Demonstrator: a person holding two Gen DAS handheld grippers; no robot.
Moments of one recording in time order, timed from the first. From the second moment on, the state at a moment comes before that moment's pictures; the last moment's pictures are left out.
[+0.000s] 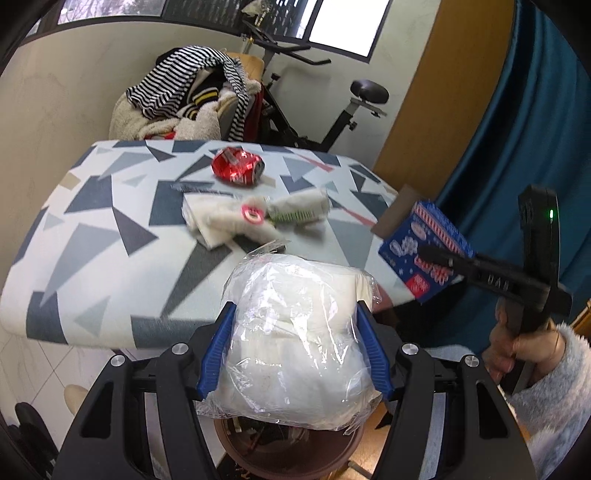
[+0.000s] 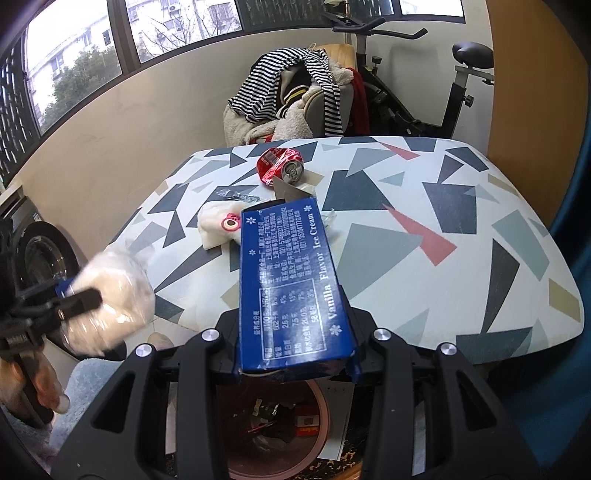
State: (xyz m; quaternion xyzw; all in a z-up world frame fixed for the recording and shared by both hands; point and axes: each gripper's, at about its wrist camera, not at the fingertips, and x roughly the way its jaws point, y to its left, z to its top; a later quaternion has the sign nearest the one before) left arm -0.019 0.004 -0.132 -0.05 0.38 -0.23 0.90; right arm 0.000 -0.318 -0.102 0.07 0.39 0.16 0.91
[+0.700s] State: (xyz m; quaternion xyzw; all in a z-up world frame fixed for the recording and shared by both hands) left arm -0.024 -0.016 -0.186 -0.04 0.44 -0.25 0.86; right arm -0.011 -0.329 -0.116 0.09 0.40 0.14 0.90
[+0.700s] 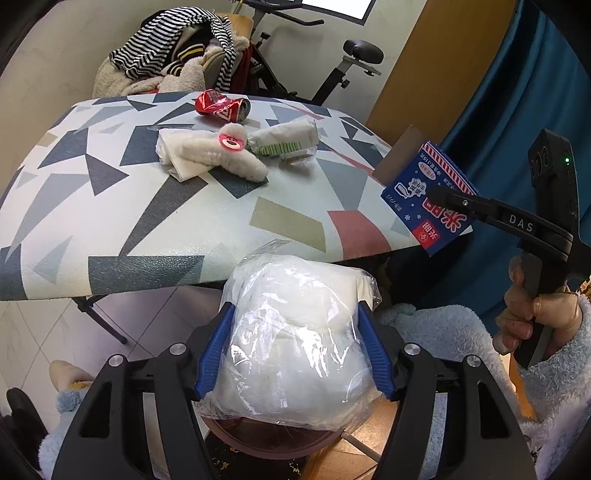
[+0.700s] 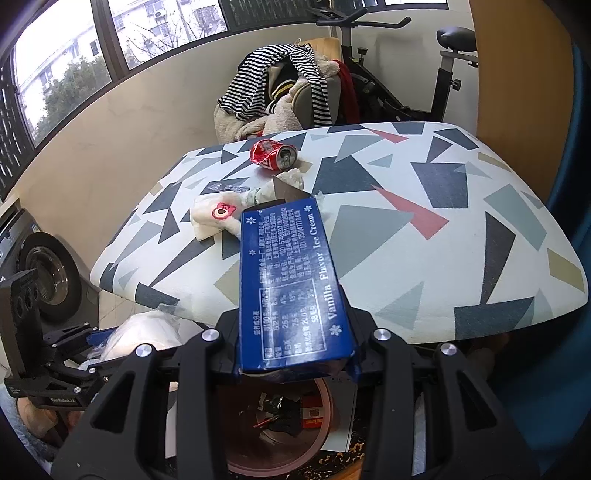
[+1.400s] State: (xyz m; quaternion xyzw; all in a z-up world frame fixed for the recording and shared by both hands) left arm -0.024 0.009 -0.153 -0.04 0.38 -0.19 0.90; right arm -0.009 -0.321 -0.122 0.08 0.41 0.15 0.90
